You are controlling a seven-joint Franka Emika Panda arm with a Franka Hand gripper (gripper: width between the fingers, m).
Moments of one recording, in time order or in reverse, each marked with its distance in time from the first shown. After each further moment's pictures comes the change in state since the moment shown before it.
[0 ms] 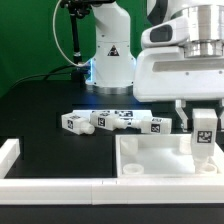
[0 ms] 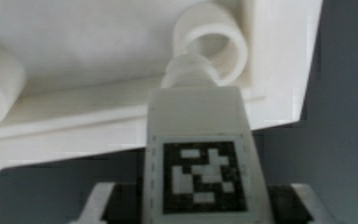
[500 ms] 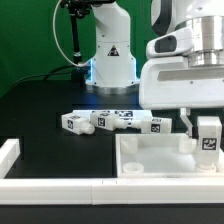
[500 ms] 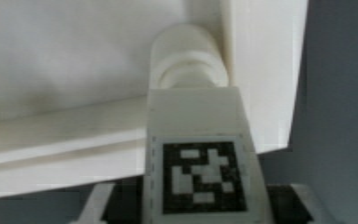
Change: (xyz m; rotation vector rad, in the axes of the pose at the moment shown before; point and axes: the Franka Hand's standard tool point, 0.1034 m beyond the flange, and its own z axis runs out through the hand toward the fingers) arm -0.009 -0.002 0.009 0.002 0.006 0.004
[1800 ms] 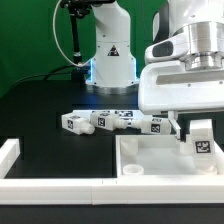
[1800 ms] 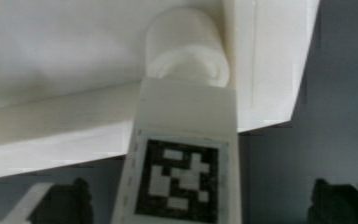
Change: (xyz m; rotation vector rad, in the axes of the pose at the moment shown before) arm 0.002 0.001 0.001 0.016 0.165 0.022
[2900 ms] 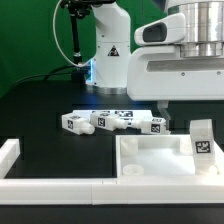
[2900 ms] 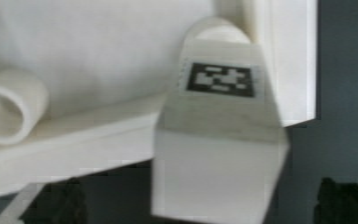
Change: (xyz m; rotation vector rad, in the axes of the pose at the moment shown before) arm 0.023 0.011 -0.009 -0.066 -0.463 0.072
